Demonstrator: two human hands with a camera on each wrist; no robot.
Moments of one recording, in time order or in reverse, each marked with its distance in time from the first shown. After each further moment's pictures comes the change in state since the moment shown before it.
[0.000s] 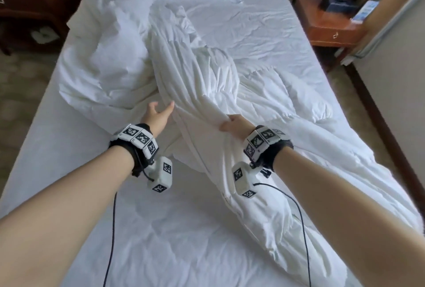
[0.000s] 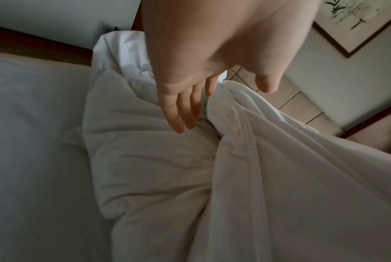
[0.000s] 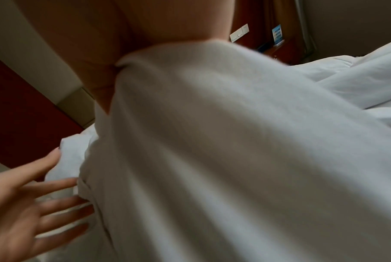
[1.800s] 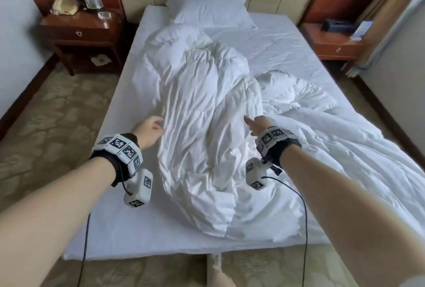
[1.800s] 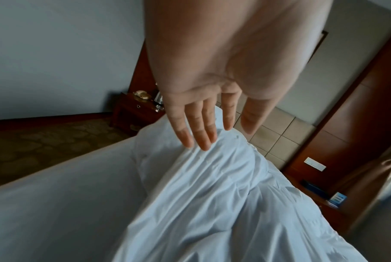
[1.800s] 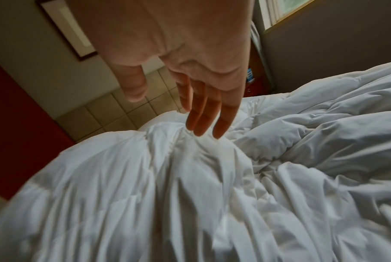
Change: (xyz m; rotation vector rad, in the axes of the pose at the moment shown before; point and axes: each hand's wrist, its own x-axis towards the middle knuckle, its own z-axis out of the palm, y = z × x) left_hand -0.217 -0.143 -0.188 0.366 -0.057 0.213; right_hand -0.164 0.027 0.132 0.069 0.277 0.084
